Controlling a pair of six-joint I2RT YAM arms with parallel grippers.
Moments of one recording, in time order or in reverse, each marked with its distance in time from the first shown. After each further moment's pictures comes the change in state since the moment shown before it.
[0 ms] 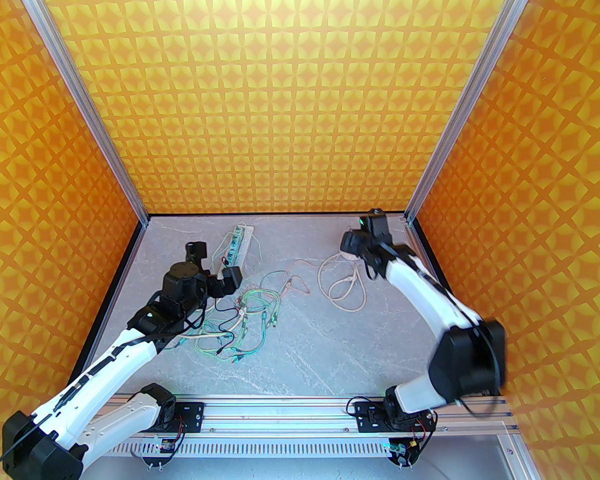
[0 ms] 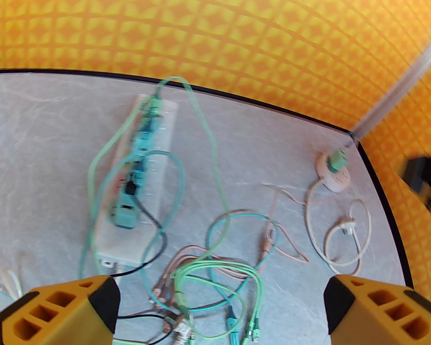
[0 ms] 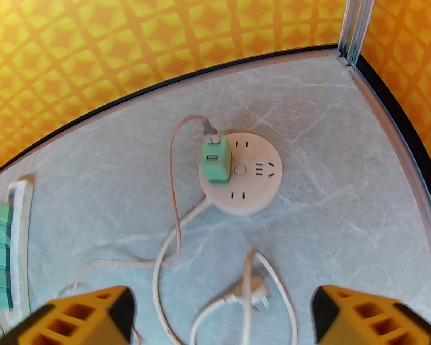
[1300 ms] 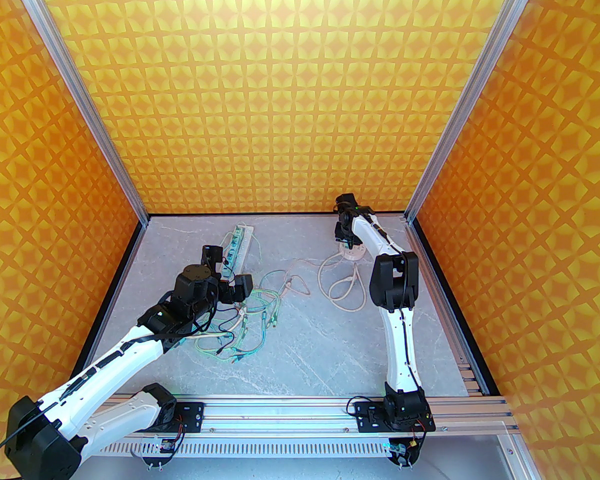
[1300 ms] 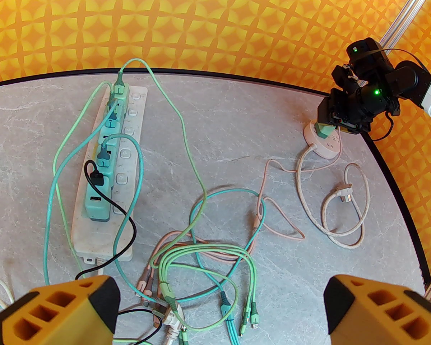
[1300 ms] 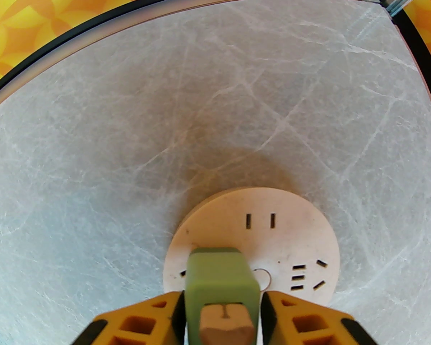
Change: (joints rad) left arm -0.051 0.036 0.000 0.001 0.000 0.061; right arm -0.047 0.816 0.872 -0.424 0.006 -0.026
